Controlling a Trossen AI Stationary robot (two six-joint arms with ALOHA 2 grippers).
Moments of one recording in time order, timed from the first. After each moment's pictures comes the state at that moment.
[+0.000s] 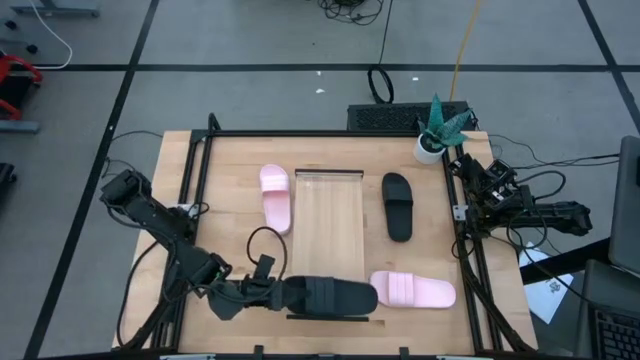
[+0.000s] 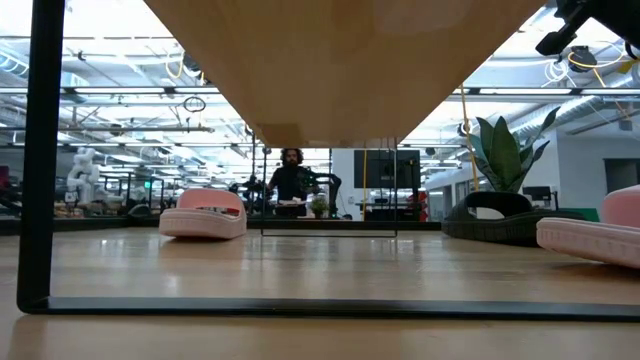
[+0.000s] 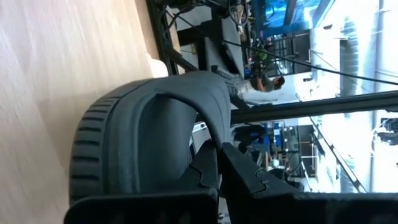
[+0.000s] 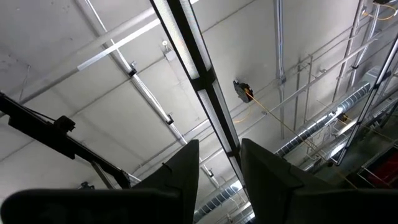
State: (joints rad) left arm -0.73 1.57 1.09 0.20 -0.71 -1.60; right arm -0.04 0.18 0.02 1.19 0.26 0.59
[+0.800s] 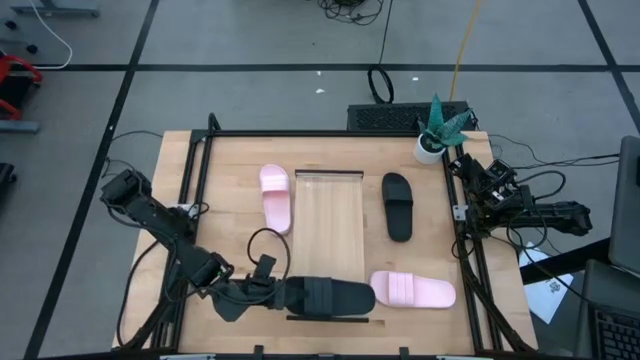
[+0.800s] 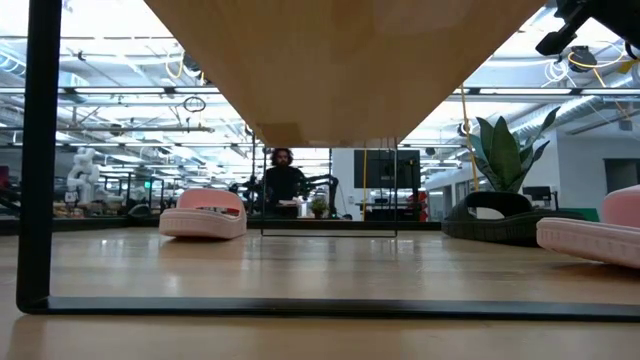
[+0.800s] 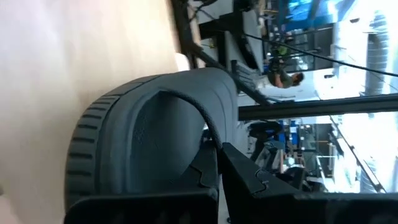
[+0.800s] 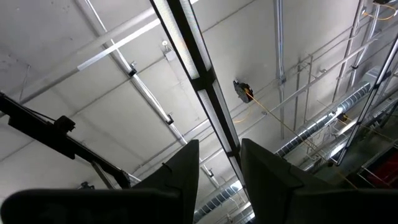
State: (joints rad) left arm -0.73 1.57 1.09 0.09 -0.67 -1.69; right arm -0.04 0.18 0.02 1.19 0.26 0.59
